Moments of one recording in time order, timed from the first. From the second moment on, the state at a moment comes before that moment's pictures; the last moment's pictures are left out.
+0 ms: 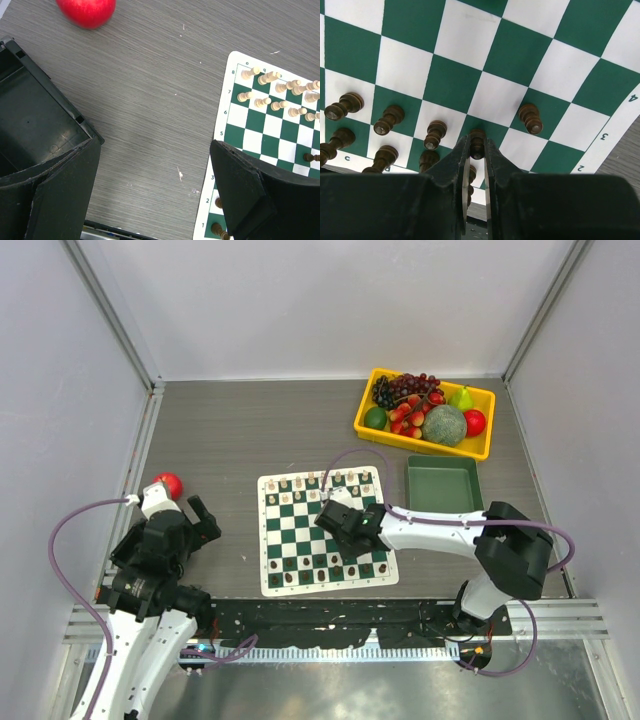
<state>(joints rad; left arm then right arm) -0.27 0.38 0.64 -0.87 -0.39 -0.55 1.08 1.58 0.94 -0.56 0.25 0.61</state>
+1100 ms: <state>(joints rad) -0.27 0.38 0.64 -0.87 -0.39 -0.55 1.08 1.48 0.97 -0.58 0.33 0.62</state>
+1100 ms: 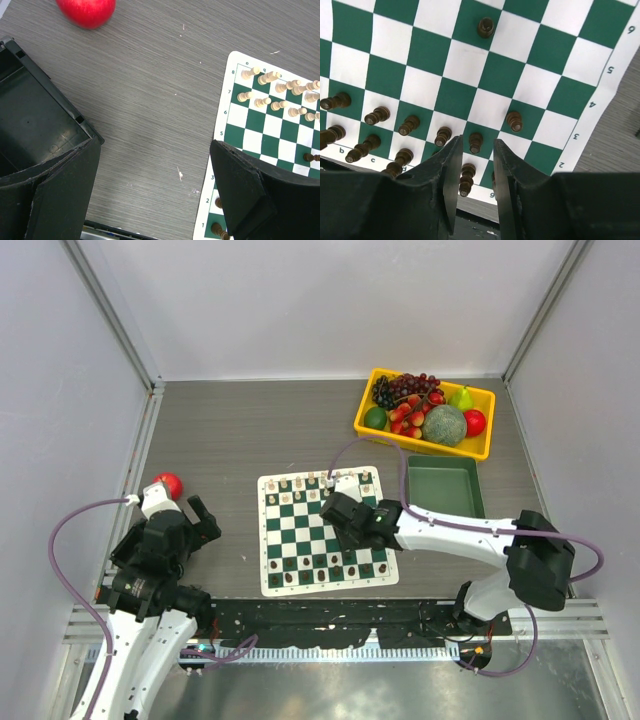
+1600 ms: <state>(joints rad) -0.27 0.38 0.64 -0.87 -0.39 -0.55 0.97 1.53 0.96 -0.55 0.30 0.59</state>
